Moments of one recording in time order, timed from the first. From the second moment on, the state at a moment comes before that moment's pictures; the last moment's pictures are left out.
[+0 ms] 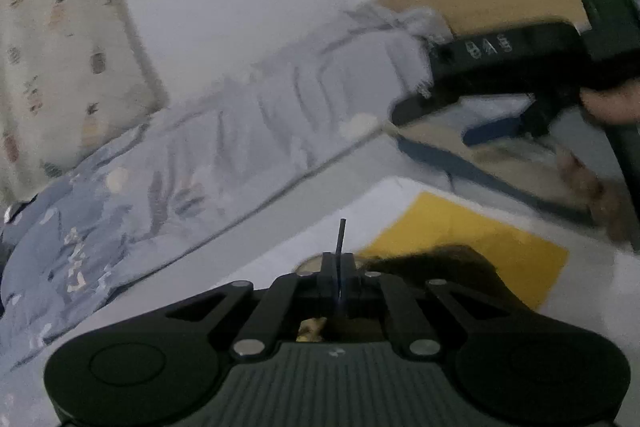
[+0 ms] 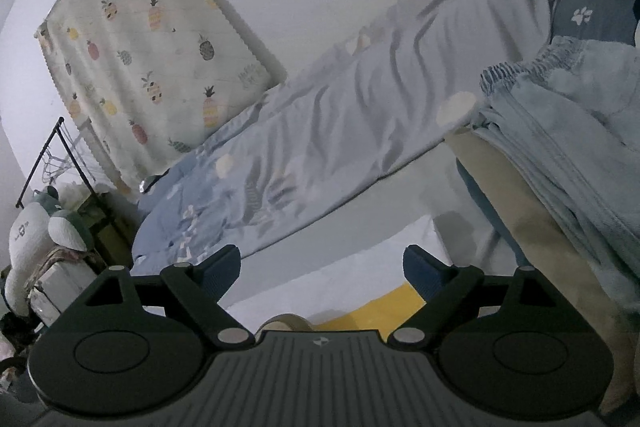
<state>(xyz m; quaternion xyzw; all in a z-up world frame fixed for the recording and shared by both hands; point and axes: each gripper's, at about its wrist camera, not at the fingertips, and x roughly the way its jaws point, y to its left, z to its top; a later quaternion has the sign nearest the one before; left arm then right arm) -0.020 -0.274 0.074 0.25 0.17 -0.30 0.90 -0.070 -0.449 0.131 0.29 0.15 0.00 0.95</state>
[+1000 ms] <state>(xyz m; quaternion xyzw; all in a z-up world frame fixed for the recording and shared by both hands) 0.010 -0.317 0.044 0.41 0.25 -0.32 0.82 -0.064 -0.469 0.131 0.34 0.16 0.00 0.93</state>
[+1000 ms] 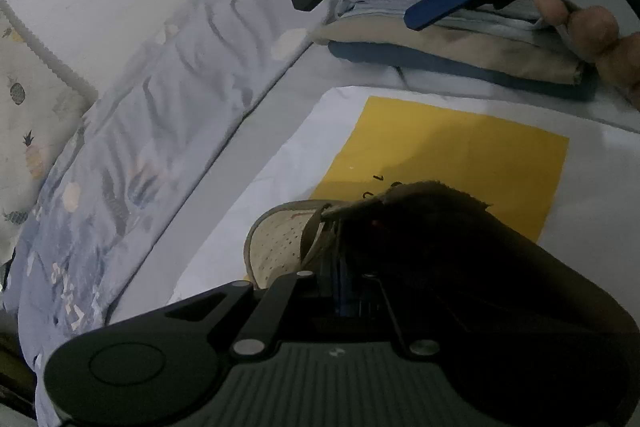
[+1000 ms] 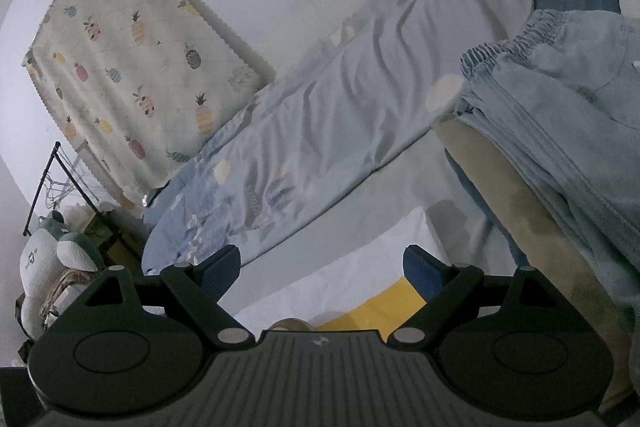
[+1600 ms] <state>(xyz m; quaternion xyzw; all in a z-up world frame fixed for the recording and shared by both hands) 0.012 -0.325 0.038 0.40 0.23 -0.31 0.83 -0.057 -0.463 0.125 0.33 0.19 0.02 0.92</state>
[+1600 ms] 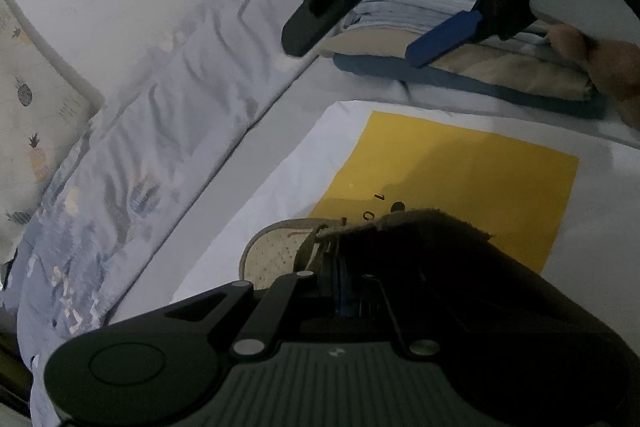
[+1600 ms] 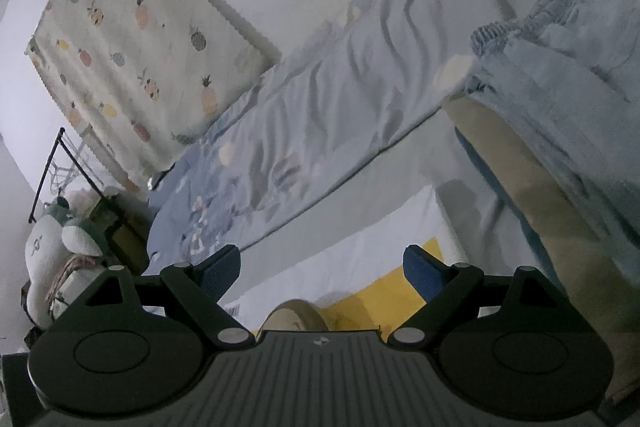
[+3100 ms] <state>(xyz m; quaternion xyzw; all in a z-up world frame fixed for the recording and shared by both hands) 0.021 -0.311 0.043 0.36 0.22 -0.27 0.86 -0.037 -0.425 0.089 0.35 0.26 0.08 0.90</state>
